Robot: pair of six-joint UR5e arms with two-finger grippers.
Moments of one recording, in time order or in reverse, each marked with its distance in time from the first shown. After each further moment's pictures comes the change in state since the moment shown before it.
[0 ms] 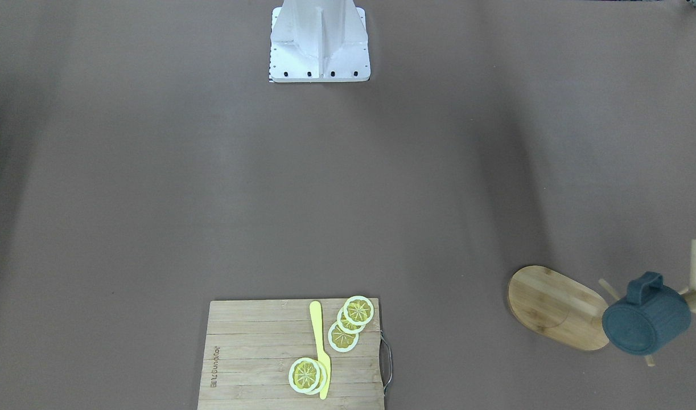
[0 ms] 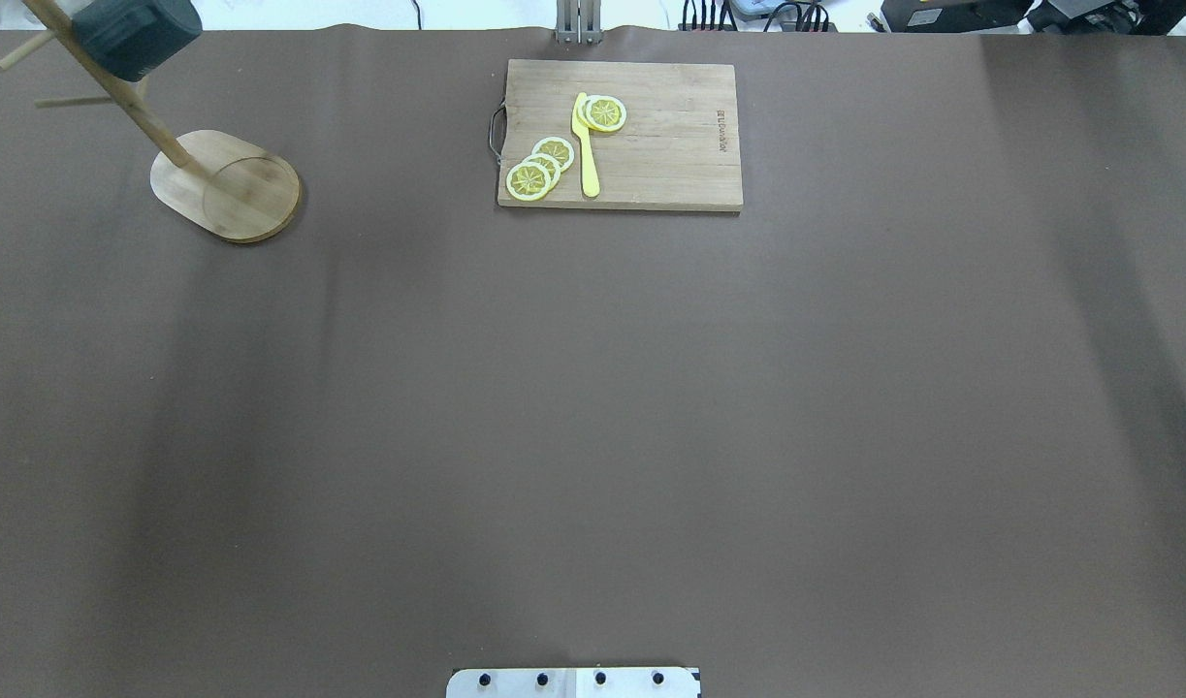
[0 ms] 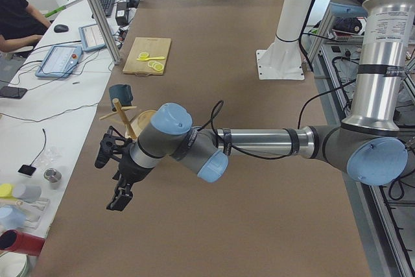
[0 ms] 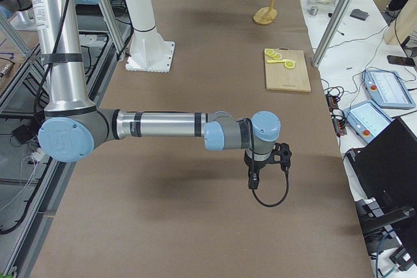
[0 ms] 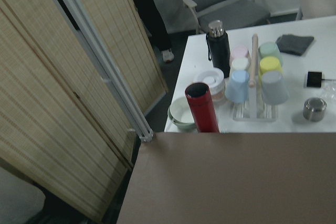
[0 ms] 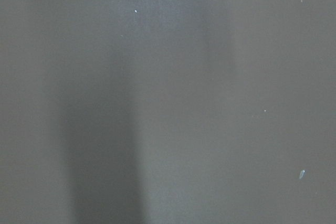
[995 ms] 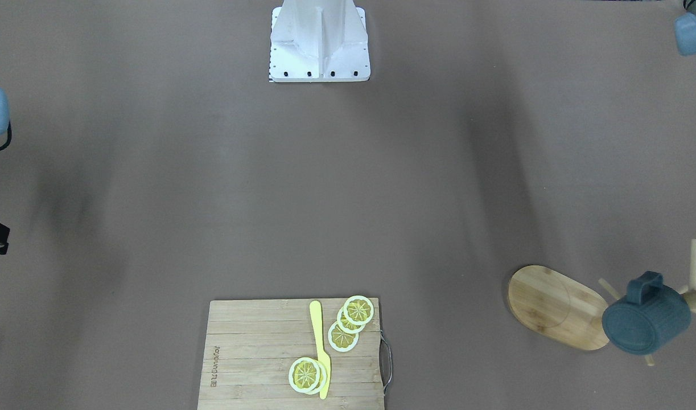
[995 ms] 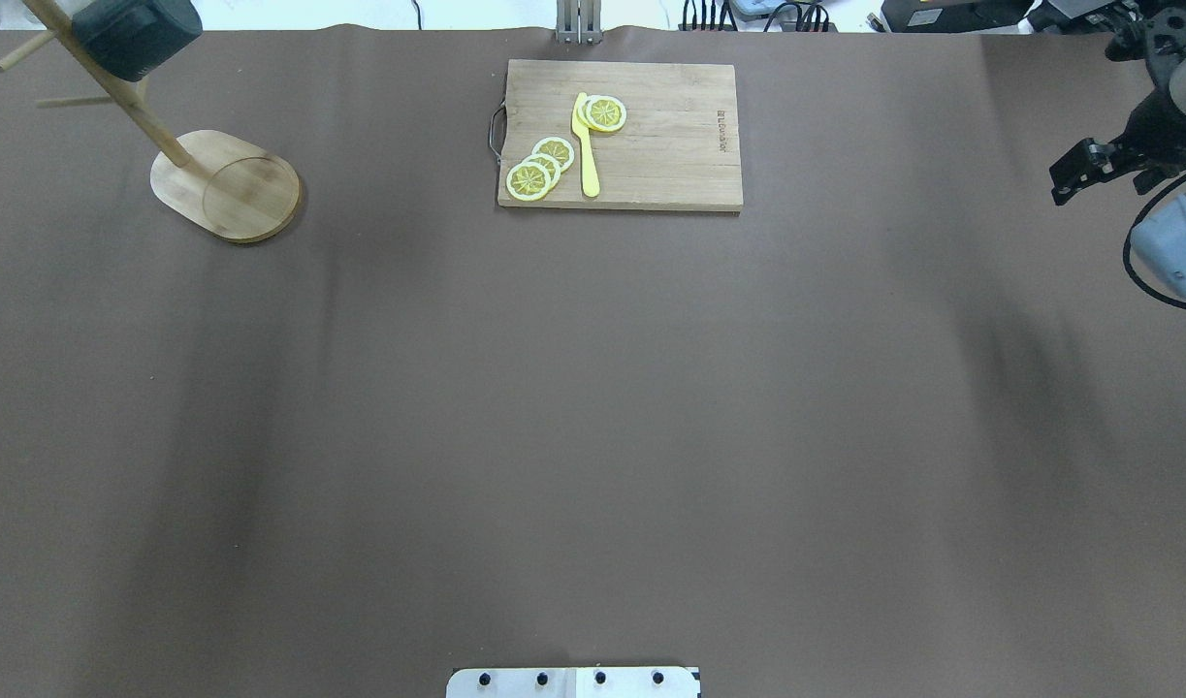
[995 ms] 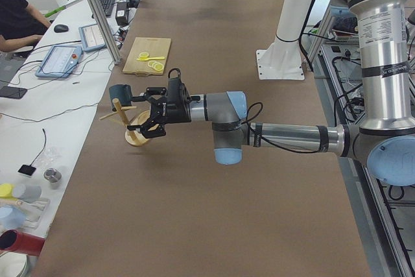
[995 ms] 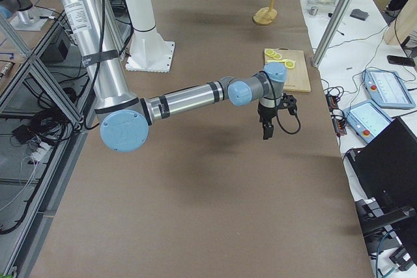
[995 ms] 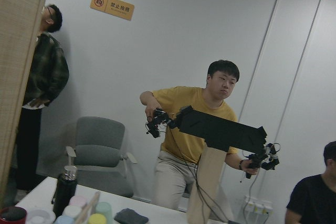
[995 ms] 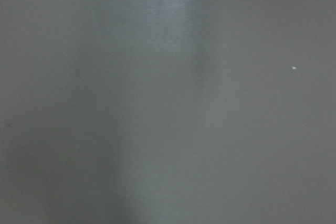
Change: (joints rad) left arm 0.313 0.250 -0.271 -0.762 0.673 -0.480; right arm -0.286 0.185 0.040 0.005 -0.162 0.204
